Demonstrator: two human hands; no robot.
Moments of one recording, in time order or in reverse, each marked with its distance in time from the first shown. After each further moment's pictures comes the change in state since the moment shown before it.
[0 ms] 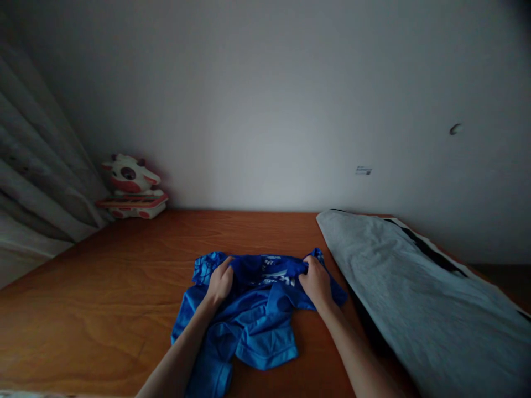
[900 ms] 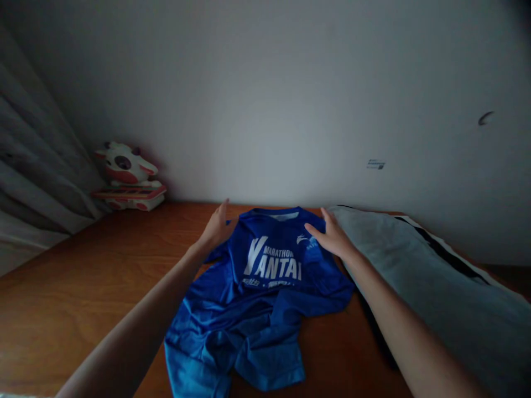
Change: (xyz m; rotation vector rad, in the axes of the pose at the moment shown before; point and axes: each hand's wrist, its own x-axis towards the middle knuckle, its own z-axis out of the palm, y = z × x) left_hand 0.102 0.055 -0.051 0.174 0.165 0.129; right_hand 0.105 -0.005 -0.072 0.287 -0.158 0.095
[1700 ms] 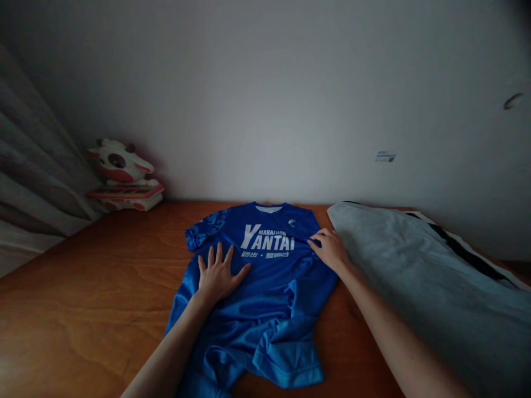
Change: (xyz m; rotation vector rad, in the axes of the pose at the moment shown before) left_hand -0.104 -0.046 0.052 0.667 -0.283 -0.206; right_hand 0.015 0.071 0.062 -0.393 0.020 -0.250
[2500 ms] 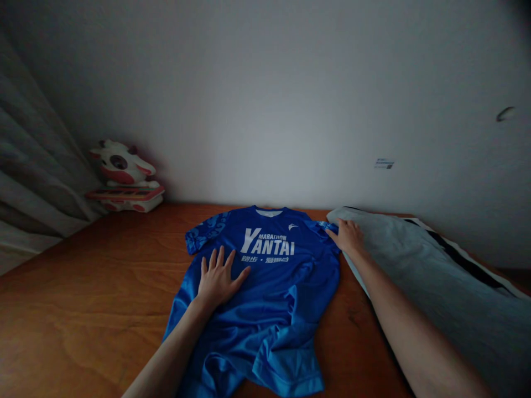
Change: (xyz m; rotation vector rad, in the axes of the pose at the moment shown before) left_hand 0.000 0.001 -0.005 -0.025 0.004 0.043; right_hand 0.041 0.052 -0.026 -0.271 0.060 0.289
